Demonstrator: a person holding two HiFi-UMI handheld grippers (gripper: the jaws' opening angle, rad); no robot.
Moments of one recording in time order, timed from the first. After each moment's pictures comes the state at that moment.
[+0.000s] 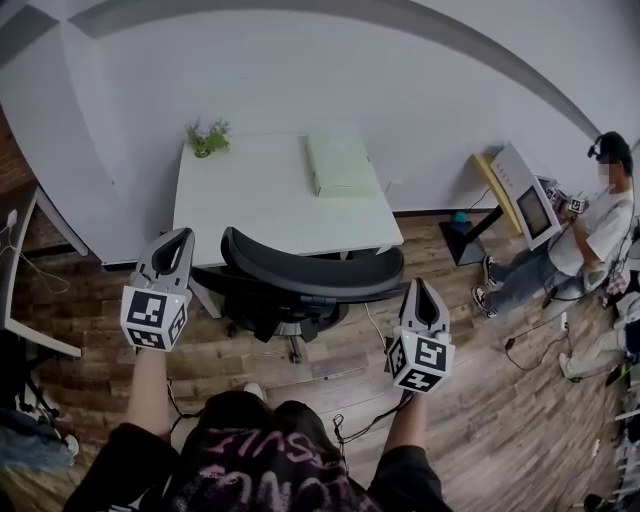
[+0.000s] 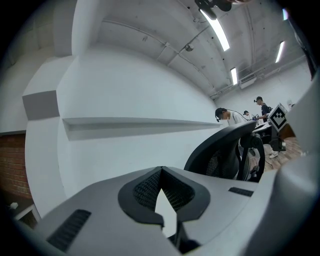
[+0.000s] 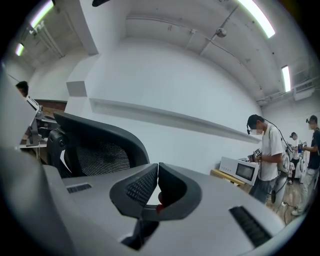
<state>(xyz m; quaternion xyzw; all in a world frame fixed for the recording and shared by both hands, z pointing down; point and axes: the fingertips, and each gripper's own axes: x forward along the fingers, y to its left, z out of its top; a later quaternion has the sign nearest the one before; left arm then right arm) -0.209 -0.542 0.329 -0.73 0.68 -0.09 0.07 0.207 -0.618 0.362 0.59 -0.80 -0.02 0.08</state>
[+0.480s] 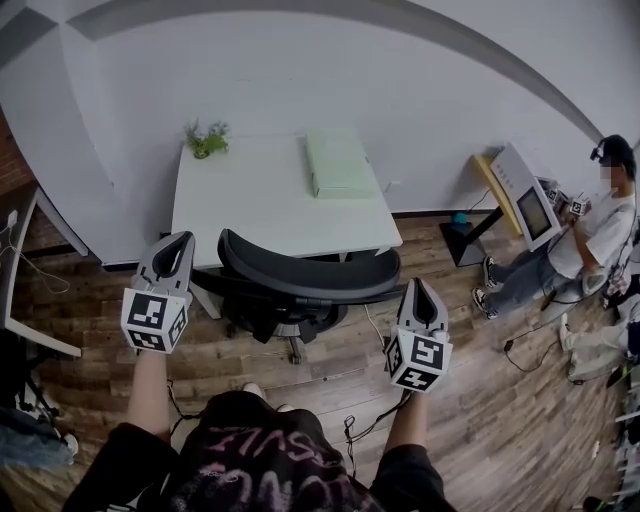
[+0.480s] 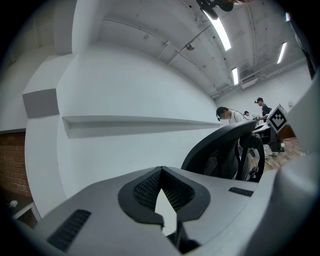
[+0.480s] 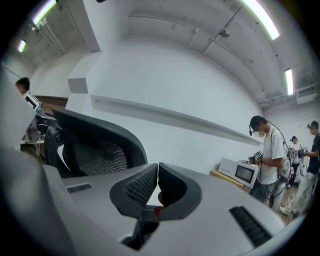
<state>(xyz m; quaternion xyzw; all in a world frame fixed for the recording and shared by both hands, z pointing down) -0.202 -0.546 0.332 -0.73 0.68 -0.09 0.06 0.209 -0.627 0.362 0.59 -0.80 -0.03 0.10</state>
